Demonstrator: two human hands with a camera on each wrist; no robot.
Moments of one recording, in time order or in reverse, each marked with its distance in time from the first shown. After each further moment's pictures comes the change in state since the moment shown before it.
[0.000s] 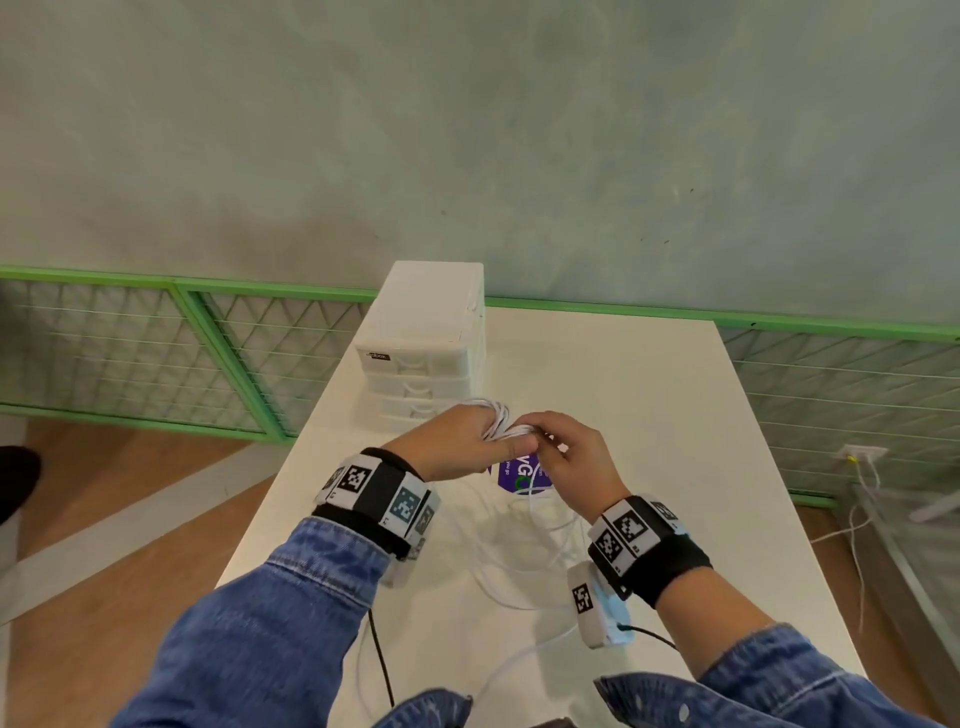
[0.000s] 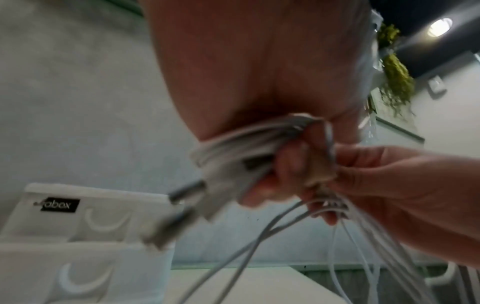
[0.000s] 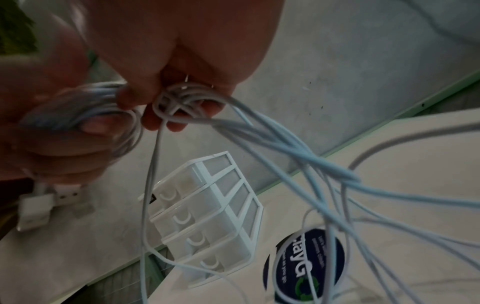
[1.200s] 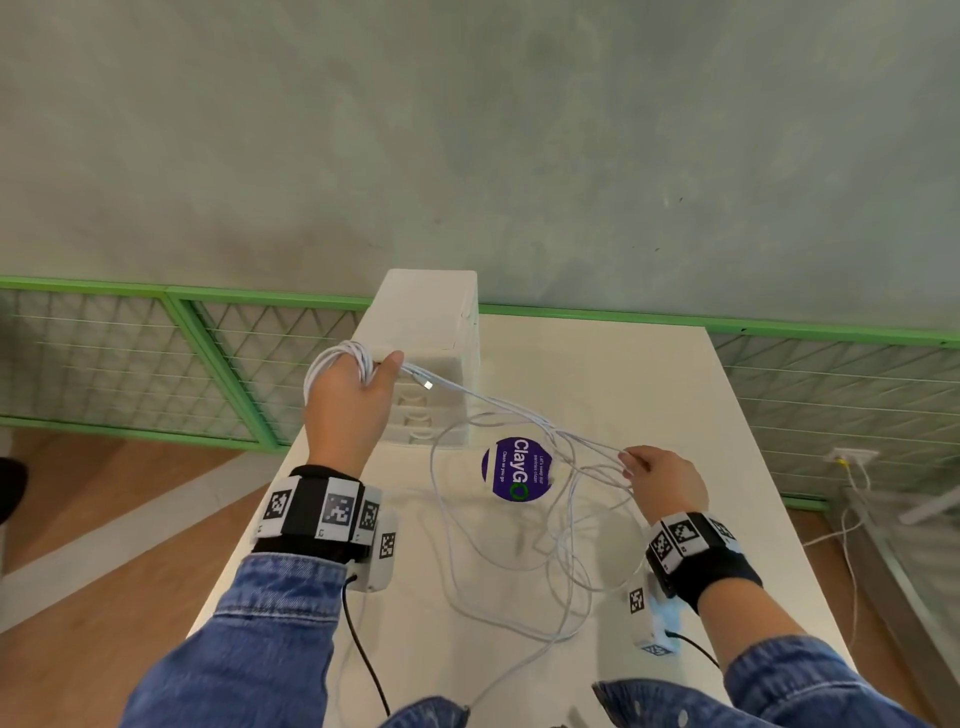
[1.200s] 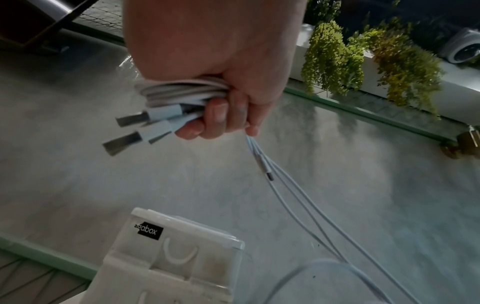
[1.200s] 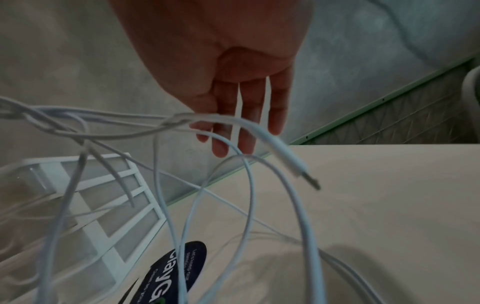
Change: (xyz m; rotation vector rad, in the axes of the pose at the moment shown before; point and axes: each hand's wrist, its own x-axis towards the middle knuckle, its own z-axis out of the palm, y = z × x) left_hand -0.023 -0.040 -0.044 -0.114 0.926 -0.230; right_hand -0.019 0.084 -0.076 -0.566 0.104 0.649
